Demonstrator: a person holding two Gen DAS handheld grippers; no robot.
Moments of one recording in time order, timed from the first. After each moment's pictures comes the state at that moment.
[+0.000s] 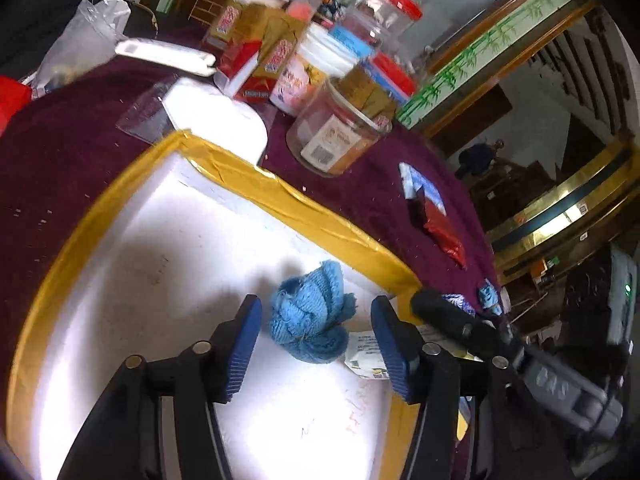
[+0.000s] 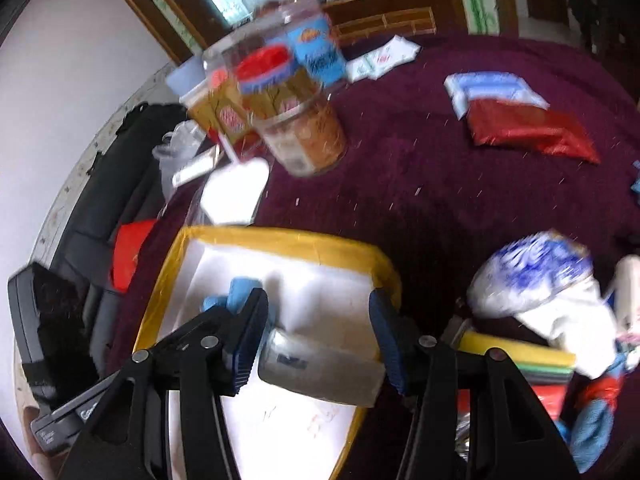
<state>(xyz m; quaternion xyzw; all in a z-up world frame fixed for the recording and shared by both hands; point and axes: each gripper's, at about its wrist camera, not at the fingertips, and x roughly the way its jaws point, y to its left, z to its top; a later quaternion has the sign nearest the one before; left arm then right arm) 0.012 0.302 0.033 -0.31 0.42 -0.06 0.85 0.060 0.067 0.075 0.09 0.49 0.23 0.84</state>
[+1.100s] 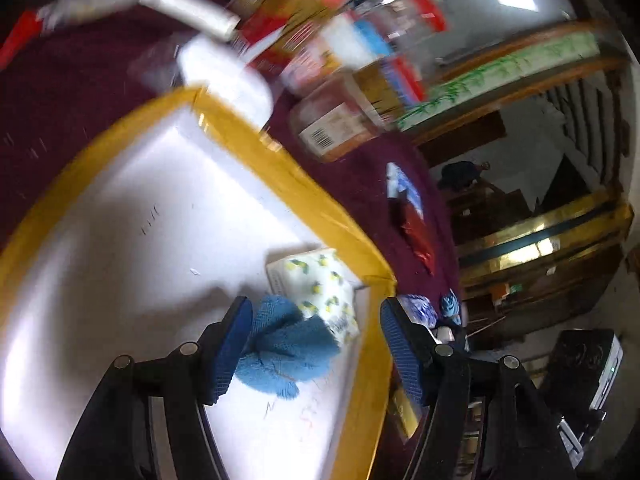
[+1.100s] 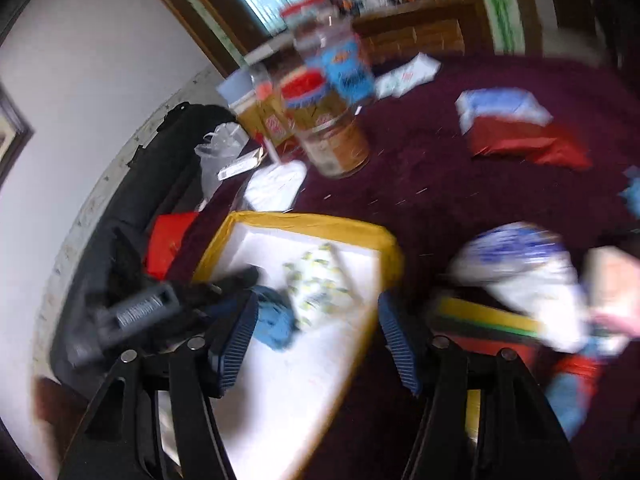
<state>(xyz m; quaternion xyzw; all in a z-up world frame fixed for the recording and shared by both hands) 0.002 0.306 0.031 -0.39 0.42 -0.08 0.82 0.011 0.022 0.108 0.08 0.46 0.29 0.83</state>
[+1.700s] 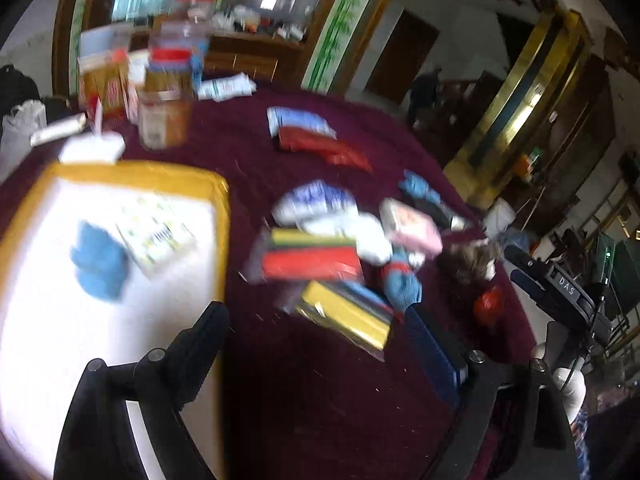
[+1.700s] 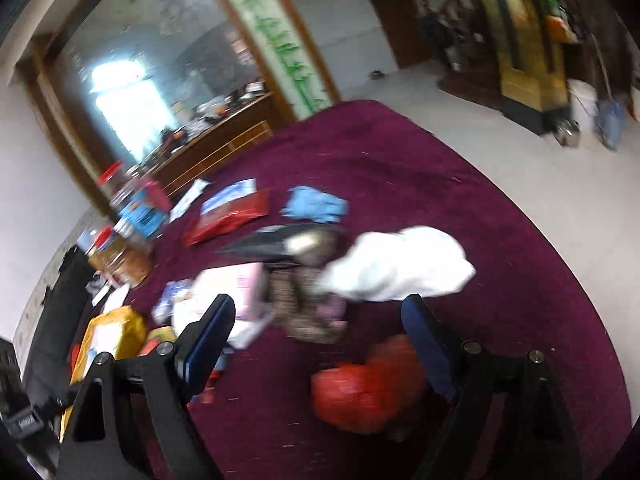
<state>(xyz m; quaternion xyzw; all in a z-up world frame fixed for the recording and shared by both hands) -0.043 0.120 0.061 -0.13 0.43 -0.13 0.88 -0.048 -0.278 0.073 0.21 0.35 0.03 0.91</state>
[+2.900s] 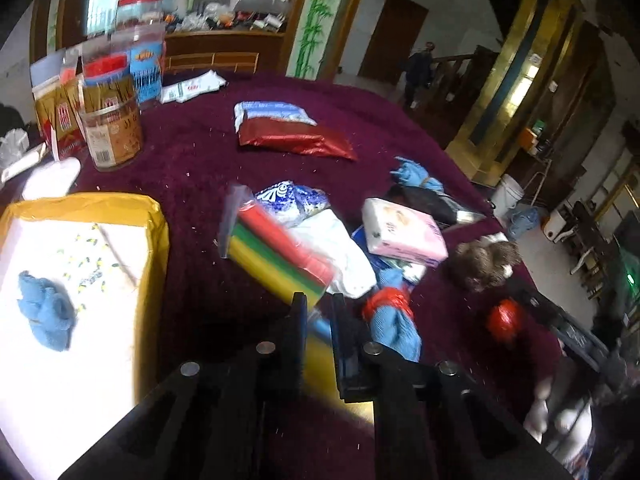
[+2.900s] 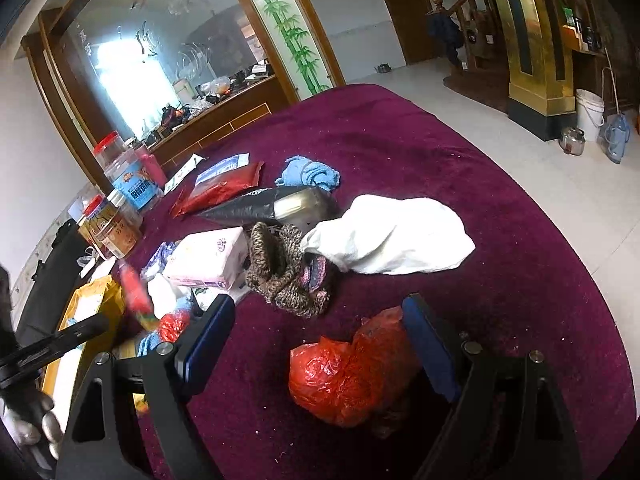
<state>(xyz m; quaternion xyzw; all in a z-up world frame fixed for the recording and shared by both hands) -0.013 0.069 0.057 -0.07 0.42 -0.15 0.89 -0.050 -0.260 0.050 0.17 0.37 0.05 0.91</state>
